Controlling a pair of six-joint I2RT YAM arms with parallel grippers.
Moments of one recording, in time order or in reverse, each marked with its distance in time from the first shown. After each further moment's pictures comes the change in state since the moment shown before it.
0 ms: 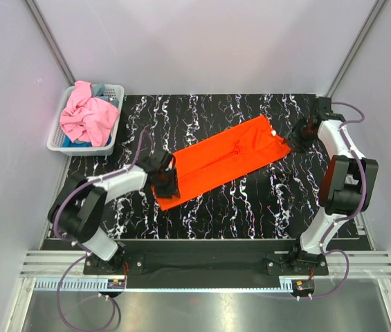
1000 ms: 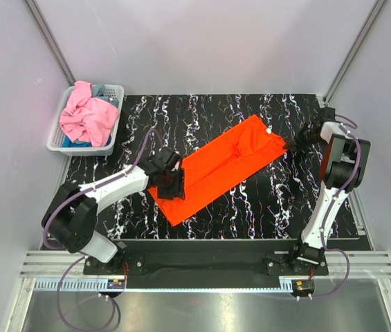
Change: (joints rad) left arm -0.105 -0.113 0.047 -0.150 -0.017 0.002; right arm -0.137 0.394 0.128 0.194 -0.292 -0.019
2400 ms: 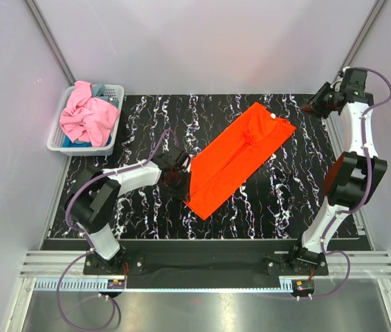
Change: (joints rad) left arm -0.001 0.208 0.056 0.116 0.161 0.154; right arm -0.001 -0.240 0.331 -0.197 0.028 -0.069
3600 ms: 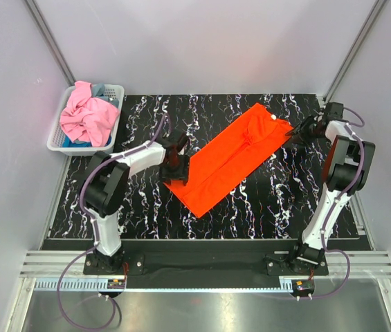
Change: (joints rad) left arm 0.095 0.186 0.291 -0.233 -0.238 -0.009; right arm -0.018 0.183 -0.331 0.306 -0.072 0.069
